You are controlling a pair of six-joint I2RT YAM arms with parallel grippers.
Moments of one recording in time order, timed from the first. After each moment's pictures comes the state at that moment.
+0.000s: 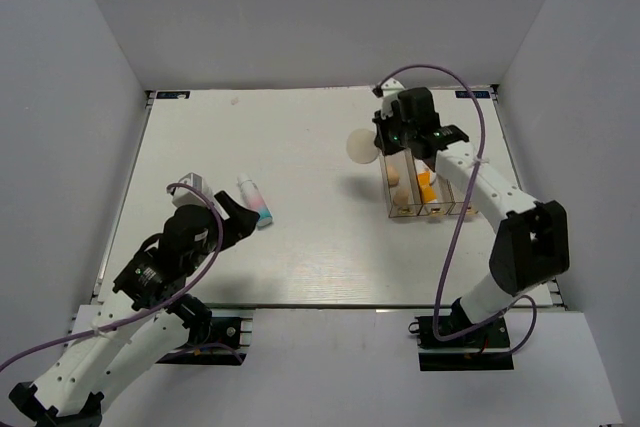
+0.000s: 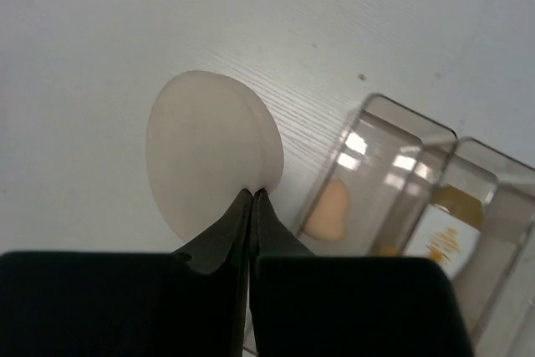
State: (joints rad) left arm -0.63 0.53 0.71 -0.69 -0.27 -0.90; right arm 0.44 1.61 1.36 -0.38 -0.15 -0.04
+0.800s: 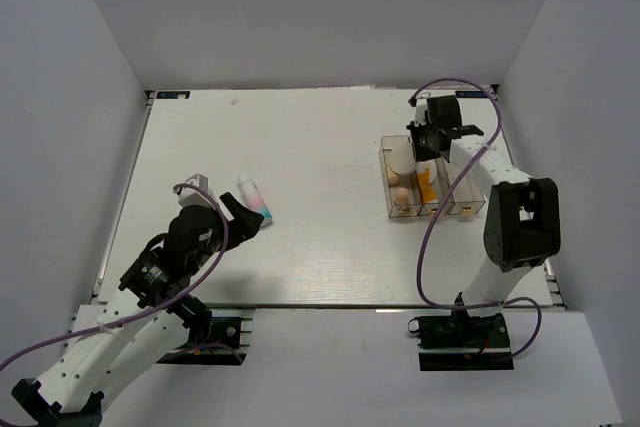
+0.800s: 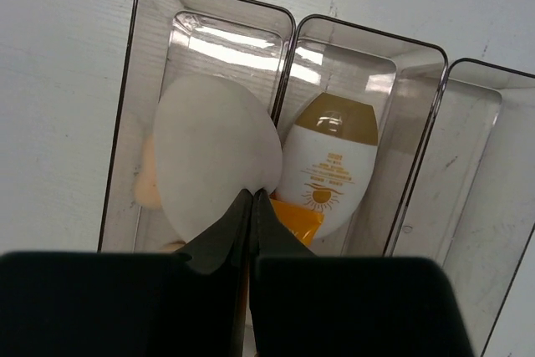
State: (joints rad) left arm -0.63 0.54 0.66 -0.63 -0.25 -0.88; right arm 0.20 1.72 1.28 -0.40 -0.05 -0.12
